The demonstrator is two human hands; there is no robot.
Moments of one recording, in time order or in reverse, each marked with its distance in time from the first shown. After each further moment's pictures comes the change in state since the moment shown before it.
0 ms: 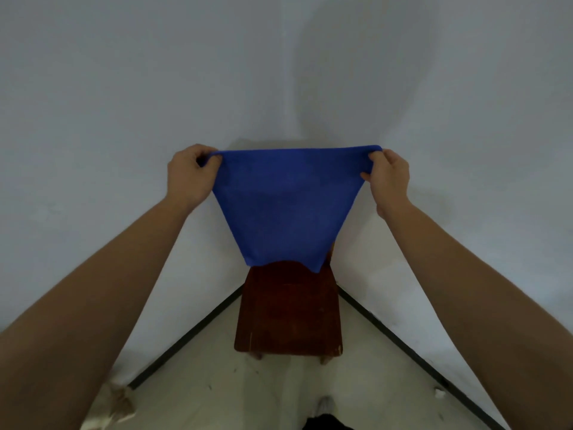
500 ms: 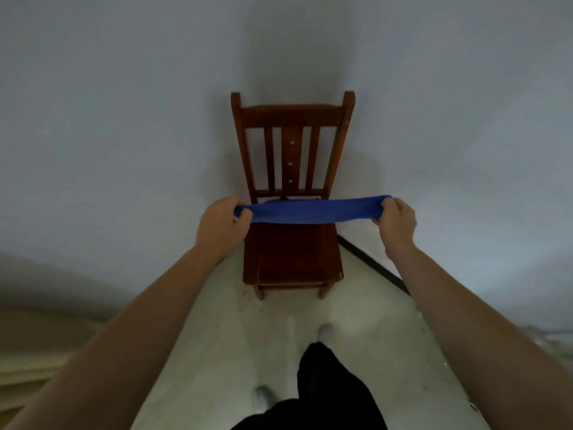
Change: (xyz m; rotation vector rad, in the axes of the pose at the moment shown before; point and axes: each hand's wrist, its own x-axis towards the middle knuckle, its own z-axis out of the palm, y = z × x) left_hand -0.216 -0.115 -0.011 0.179 -0.340 0.045; right_hand -0.201 0.156 -0.057 -0.292 0.158 0.232
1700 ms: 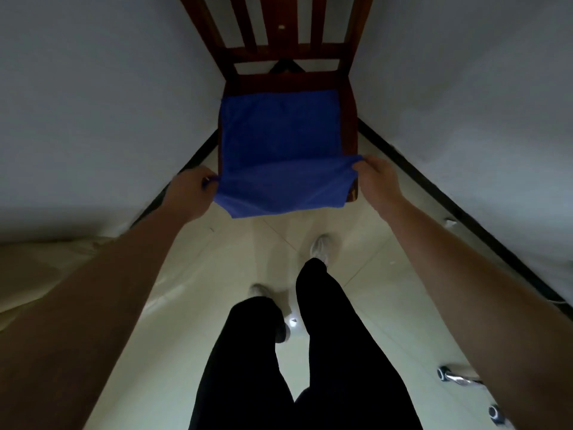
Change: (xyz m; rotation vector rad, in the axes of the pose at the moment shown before) left_hand 0.033 -0.159 0.204 0.281 -0.497 -0.397; right_hand 0.116 0.208 0.092 -0.287 -0.481 0.242
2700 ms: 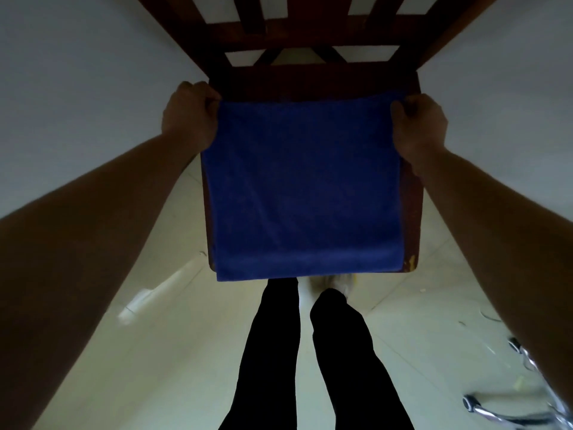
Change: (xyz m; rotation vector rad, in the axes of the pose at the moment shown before) left_hand 0.333 -0.020 0.047 0.016 0.084 0.008; right_hand 0.298 0.003 0.079 -0.354 0.223 -0.038
